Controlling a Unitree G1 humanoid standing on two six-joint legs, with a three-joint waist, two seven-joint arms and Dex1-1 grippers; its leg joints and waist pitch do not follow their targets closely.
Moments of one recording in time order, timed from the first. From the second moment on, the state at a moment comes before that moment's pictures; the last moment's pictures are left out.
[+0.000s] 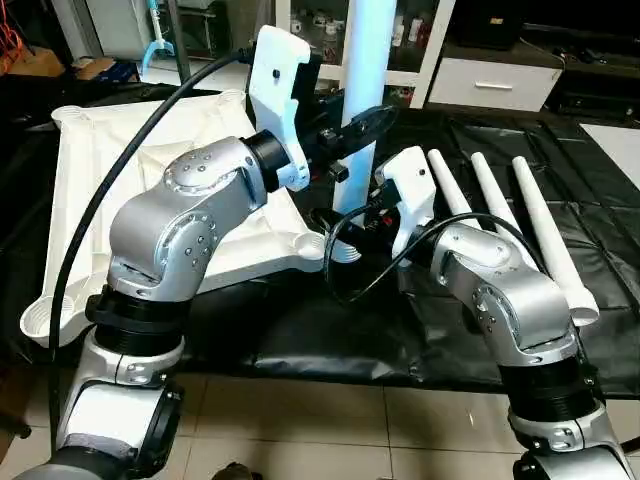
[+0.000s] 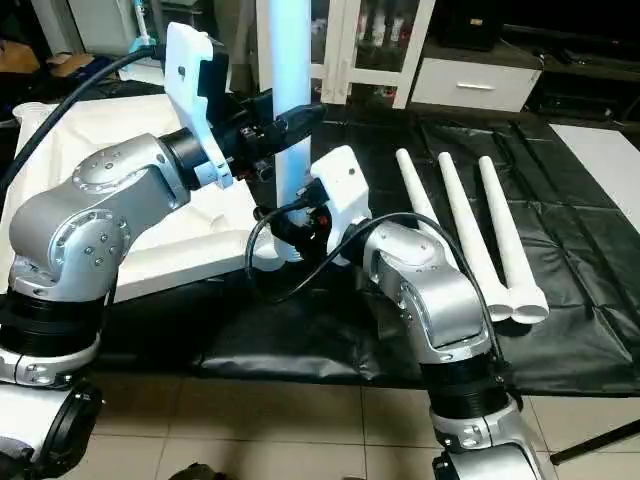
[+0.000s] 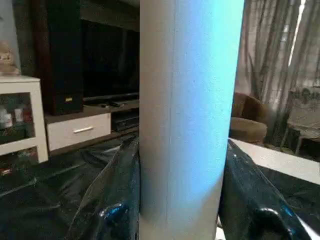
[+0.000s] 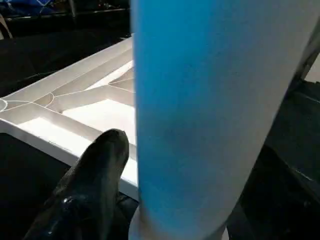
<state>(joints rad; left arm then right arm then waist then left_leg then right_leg) -0.80 0.25 -0.07 -0.14 -0.54 0.69 -0.46 -0.54 -0.19 0.12 -0.10 0.23 0.66 0.57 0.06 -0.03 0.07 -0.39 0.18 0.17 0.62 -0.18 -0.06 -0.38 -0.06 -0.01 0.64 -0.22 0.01</state>
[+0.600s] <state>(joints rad) -0.80 0.26 -0.08 -0.14 -0.54 0.69 -0.48 -0.54 -0.19 0.13 -0.10 0.24 0.66 0.57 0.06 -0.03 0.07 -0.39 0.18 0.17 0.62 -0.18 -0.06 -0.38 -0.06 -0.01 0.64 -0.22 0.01</state>
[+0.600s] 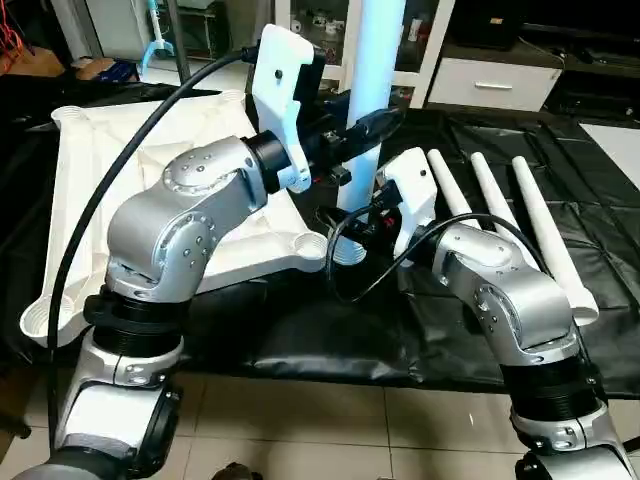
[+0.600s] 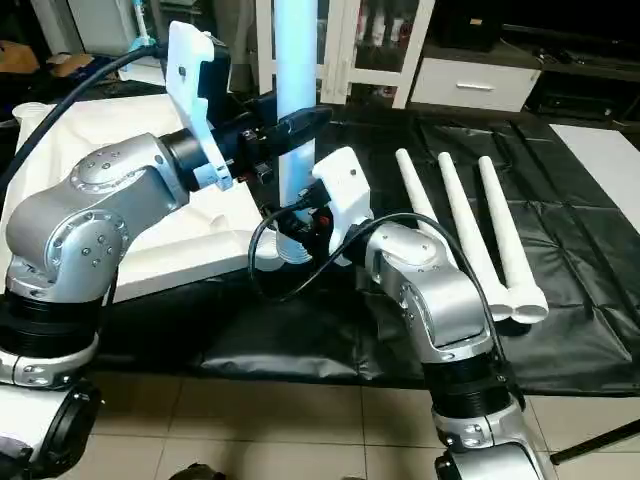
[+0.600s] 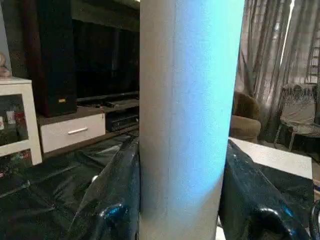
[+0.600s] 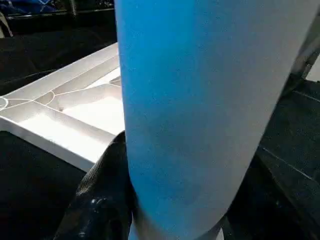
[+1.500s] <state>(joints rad) -0.77 0.21 0.12 -0.14 -0.76 0.76 -0.50 -0.62 -0.20 -0.27 0.12 0.48 0.74 0.47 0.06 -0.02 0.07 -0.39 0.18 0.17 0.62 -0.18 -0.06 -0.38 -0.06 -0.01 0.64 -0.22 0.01</state>
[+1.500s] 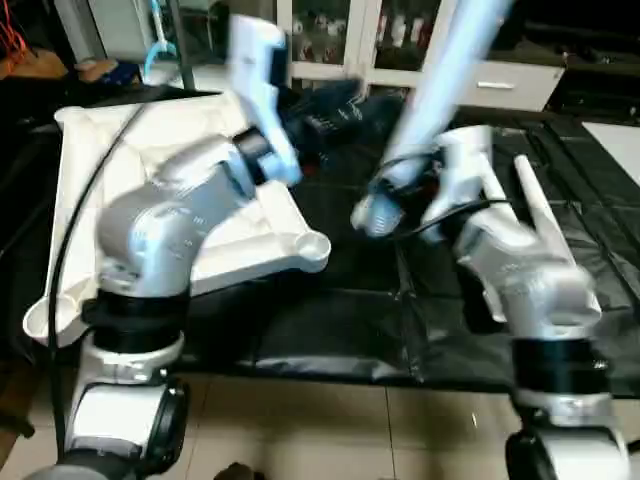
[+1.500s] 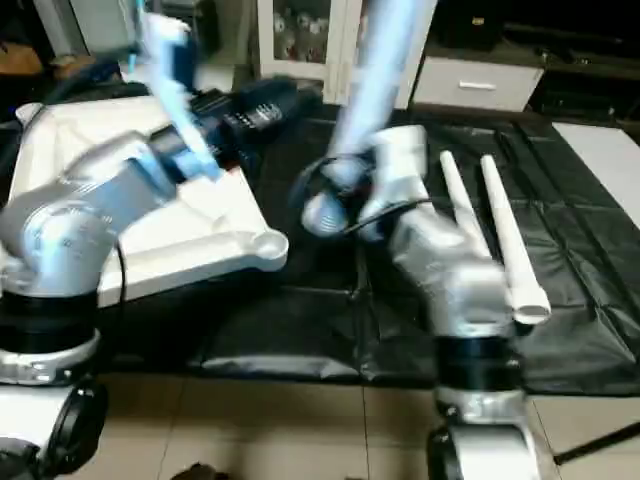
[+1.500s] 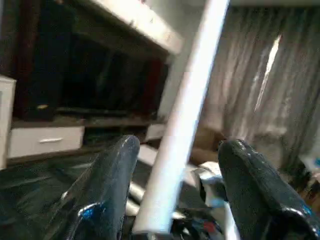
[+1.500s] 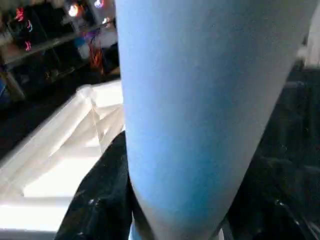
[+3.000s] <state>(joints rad) -0.18 0.20 -0.01 -0.16 -0.14 0.33 -0.05 -0.14 -0.19 -0.12 -0.33 0.20 0.48 0.18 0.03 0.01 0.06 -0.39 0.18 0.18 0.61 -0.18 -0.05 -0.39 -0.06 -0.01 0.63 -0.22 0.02</state>
